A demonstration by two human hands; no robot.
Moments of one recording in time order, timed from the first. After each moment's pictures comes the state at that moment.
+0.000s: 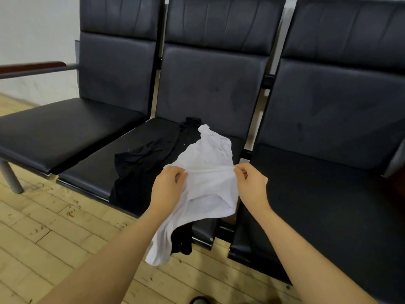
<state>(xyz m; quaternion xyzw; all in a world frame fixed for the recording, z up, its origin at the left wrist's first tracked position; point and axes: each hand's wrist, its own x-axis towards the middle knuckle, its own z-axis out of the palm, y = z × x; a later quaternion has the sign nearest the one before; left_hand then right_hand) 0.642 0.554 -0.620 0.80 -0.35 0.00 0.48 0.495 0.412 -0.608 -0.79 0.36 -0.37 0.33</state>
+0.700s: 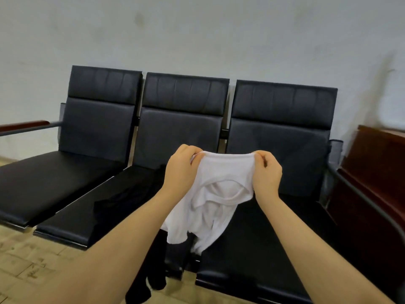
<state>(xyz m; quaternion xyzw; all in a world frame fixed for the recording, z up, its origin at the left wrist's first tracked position) 0.552 0.524 -0.439 0.65 -0.51 0.12 0.55 0.399 0.407 -0.443 -0.63 0.33 -0.62 0.34</state>
